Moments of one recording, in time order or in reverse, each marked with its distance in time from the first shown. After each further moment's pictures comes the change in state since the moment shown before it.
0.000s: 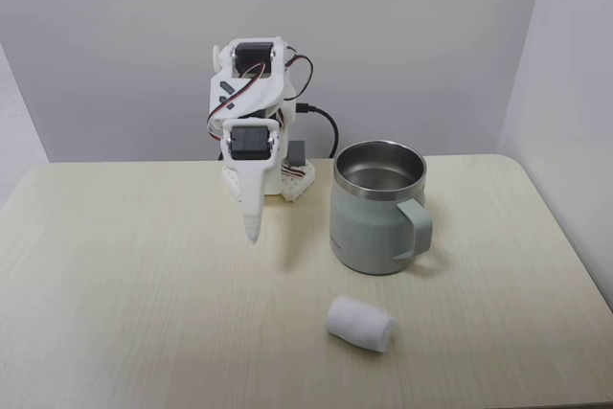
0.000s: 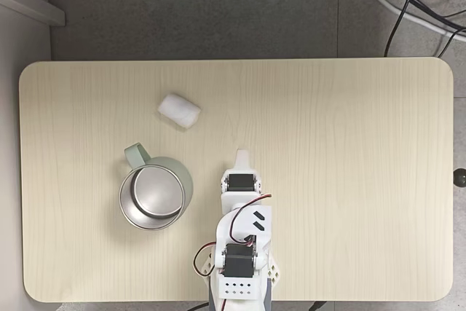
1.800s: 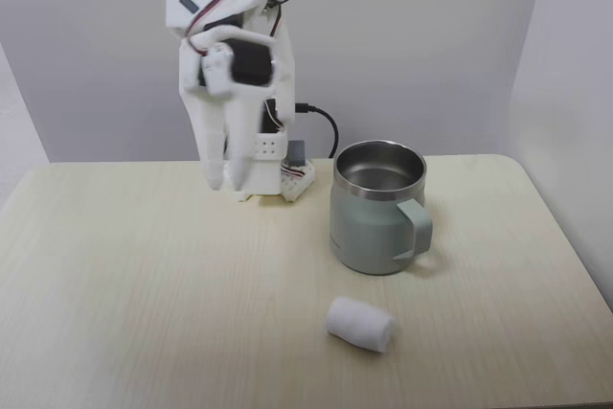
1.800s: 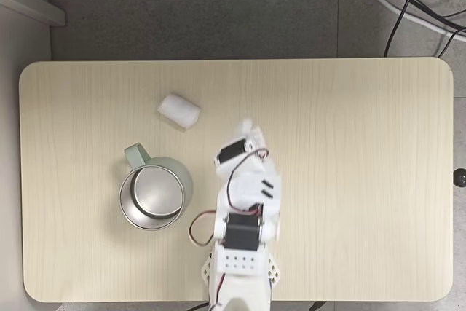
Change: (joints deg) arm -1.4 69.3 78.7 20.4 -48.3
